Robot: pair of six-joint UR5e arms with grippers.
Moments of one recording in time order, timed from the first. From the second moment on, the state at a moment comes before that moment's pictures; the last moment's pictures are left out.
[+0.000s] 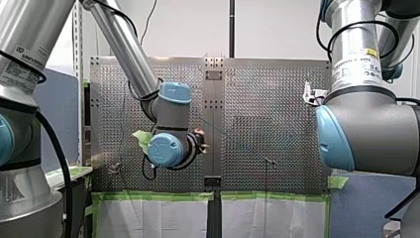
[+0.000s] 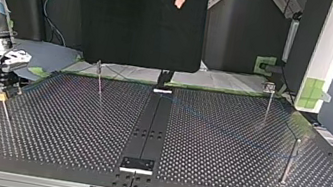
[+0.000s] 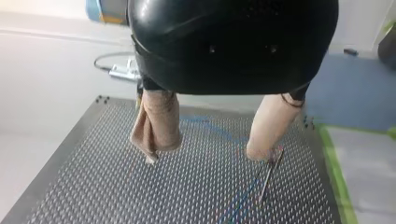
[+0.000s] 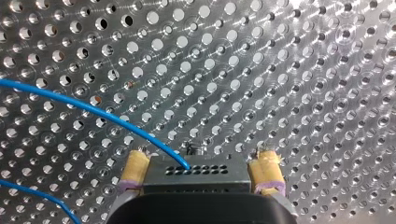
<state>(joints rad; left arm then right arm) -1.12 -1.92 -2.27 -2.16 -2.43 -1.72 1.49 -1.03 1.41 -0.44 1.02 1.72</state>
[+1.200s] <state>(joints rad) -1.18 -1.92 -2.26 -2.12 -2.33 -1.72 1.49 -1.03 1.41 -0.44 1.02 1.72</state>
